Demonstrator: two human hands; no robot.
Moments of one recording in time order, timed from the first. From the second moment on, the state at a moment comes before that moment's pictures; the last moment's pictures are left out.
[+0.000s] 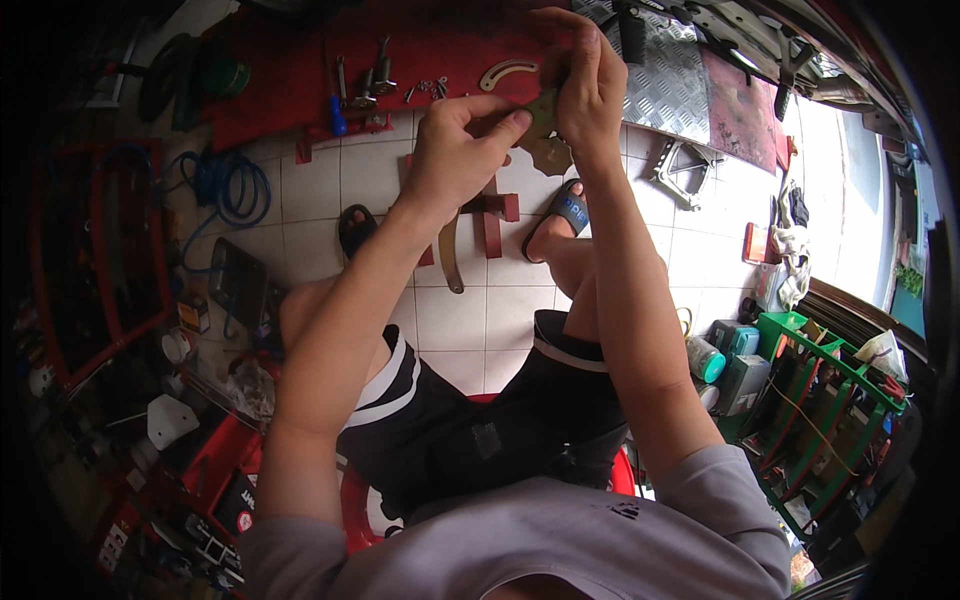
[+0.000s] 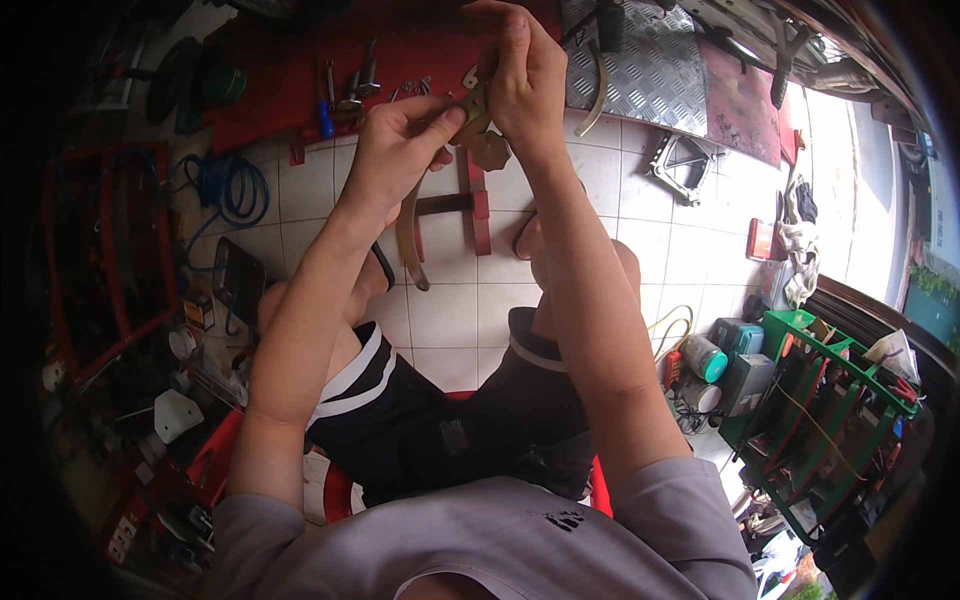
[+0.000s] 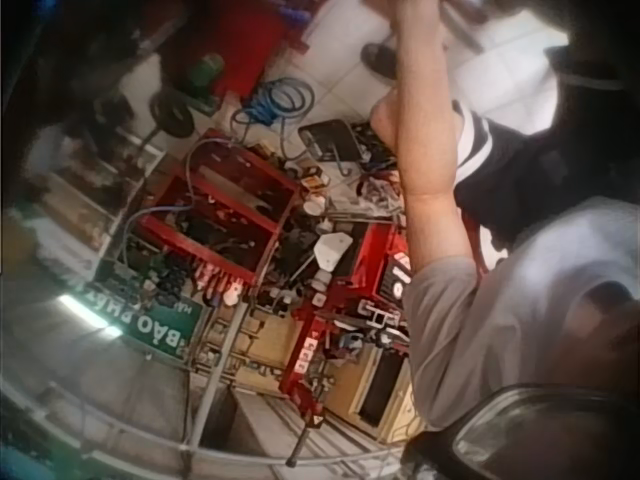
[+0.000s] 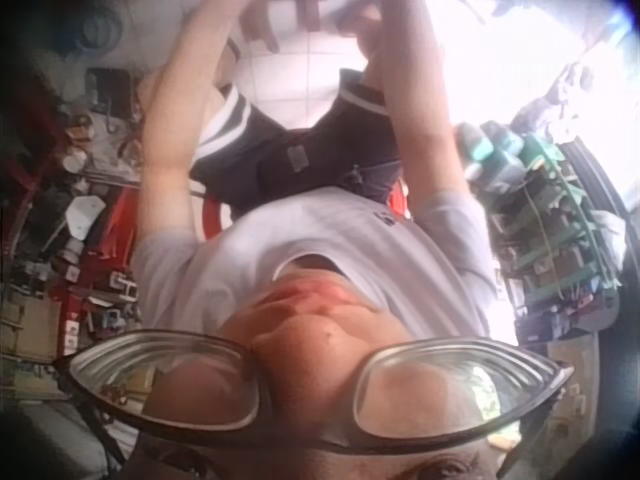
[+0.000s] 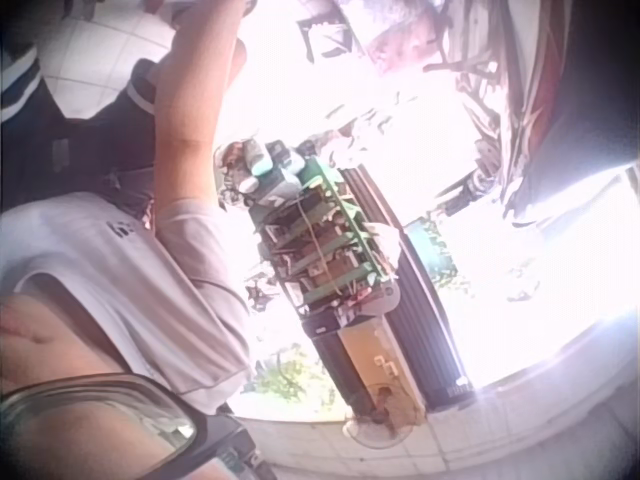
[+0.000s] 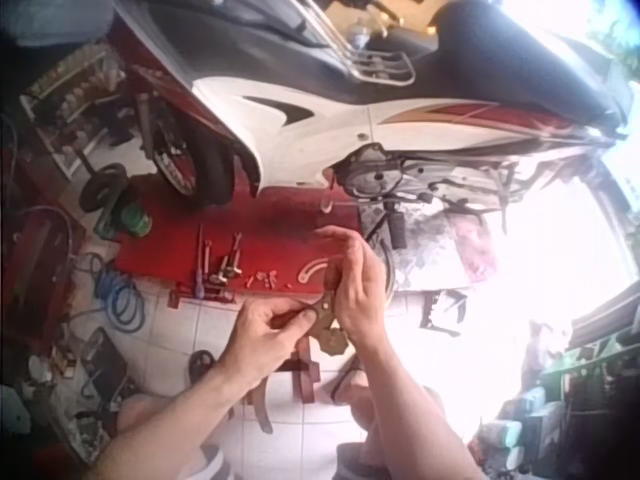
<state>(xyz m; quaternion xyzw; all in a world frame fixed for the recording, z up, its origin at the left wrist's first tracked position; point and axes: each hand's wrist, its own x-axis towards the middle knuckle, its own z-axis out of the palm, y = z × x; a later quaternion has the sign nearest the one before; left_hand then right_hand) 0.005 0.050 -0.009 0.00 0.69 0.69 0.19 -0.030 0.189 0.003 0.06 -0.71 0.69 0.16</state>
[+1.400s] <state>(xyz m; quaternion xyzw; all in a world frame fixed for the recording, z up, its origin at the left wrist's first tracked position) -0.028 0.013 -0.047 0.02 0.48 0.80 0.36 -0.040 0.231 -0.009 0.19 -0.81 0.54 -0.12</state>
